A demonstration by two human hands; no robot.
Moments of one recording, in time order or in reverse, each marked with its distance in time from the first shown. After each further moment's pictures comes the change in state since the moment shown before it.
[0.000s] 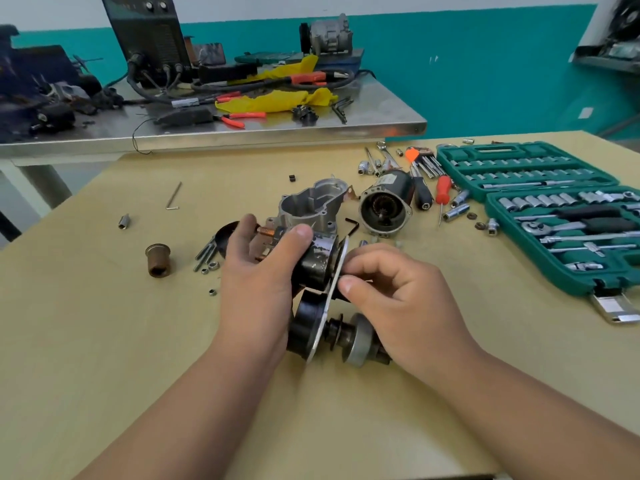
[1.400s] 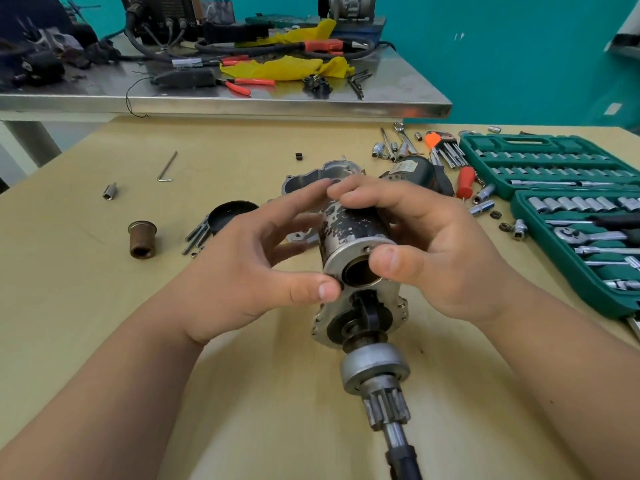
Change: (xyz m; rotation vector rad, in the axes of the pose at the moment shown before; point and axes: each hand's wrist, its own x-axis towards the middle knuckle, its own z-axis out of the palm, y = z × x) left_hand 0.037 0.020 -0.031 0.494 -0.764 0.243; right_hand 0.061 0.015 -0.027 0.358 -0.474 -0.216
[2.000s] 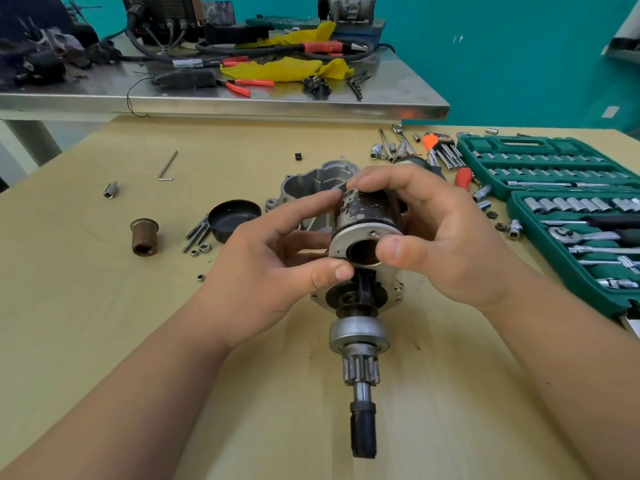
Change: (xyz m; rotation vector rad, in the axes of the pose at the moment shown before) left_hand 0.000 -0.007 0.022 -0.134 0.212 0.094; right_hand 0.000 -0.006 -0.012 -0.103 0.069 0.086
